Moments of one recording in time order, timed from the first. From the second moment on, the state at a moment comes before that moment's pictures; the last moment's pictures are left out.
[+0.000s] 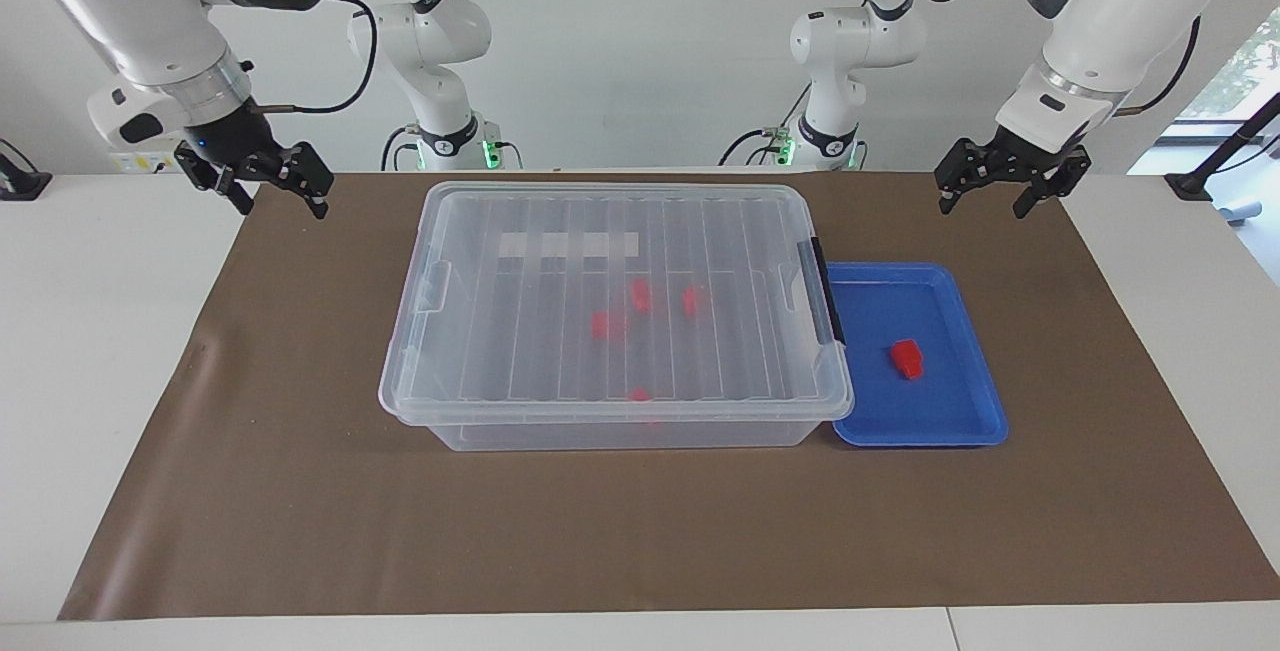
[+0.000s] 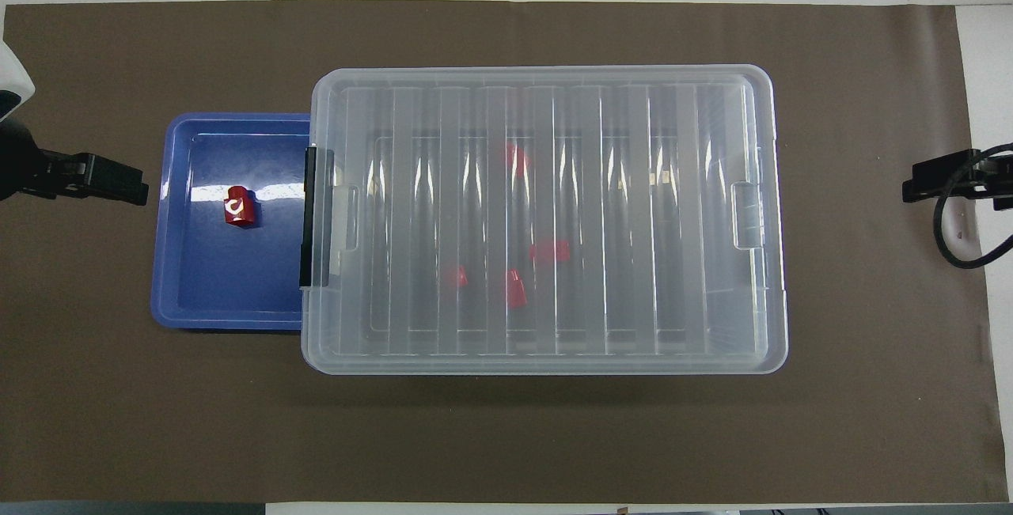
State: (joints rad) left arm -0.04 -0.01 -0.07 -1.60 -0.01 1.57 0.05; right arm 0.14 -0.05 -0.20 -1.69 0.01 1.64 0.04
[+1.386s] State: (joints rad) left arm -0.04 -0.02 -0.07 -1.60 -0.01 1.55 0.05; right arm 0.24 0.00 -0.16 -2.01 0.01 2.02 0.21
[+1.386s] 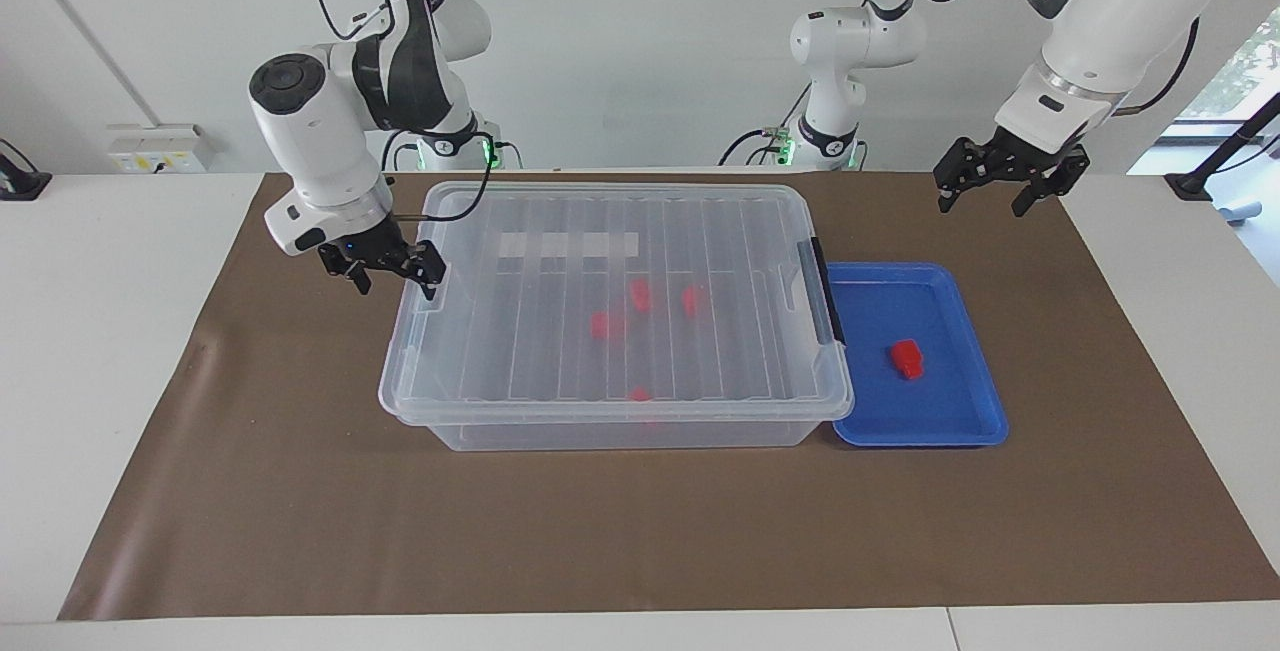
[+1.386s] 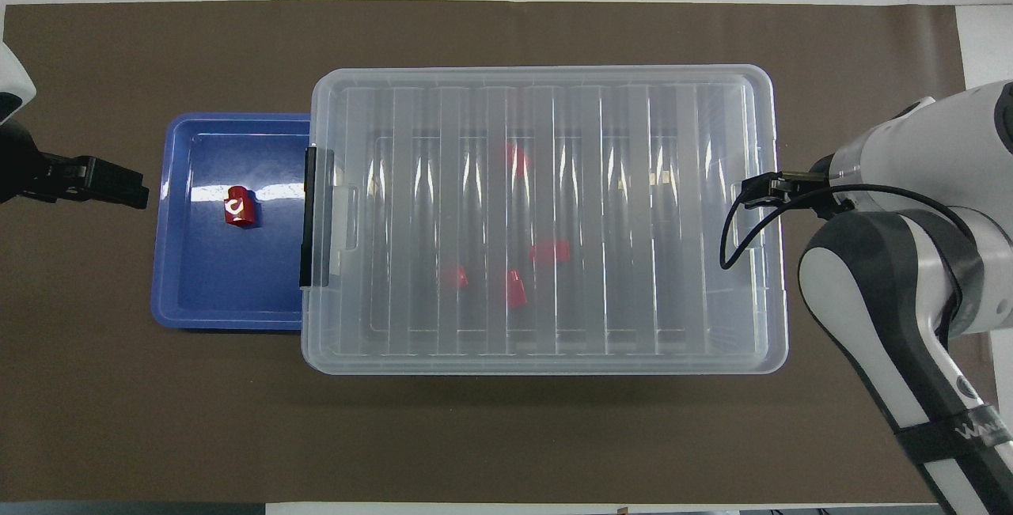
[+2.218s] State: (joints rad) left arm -0.03 -0.02 -0.06 -1.92 -0.01 1.96 0.05; right arm 0.07 -0.01 -0.17 -2.03 0.01 2.03 -0.10
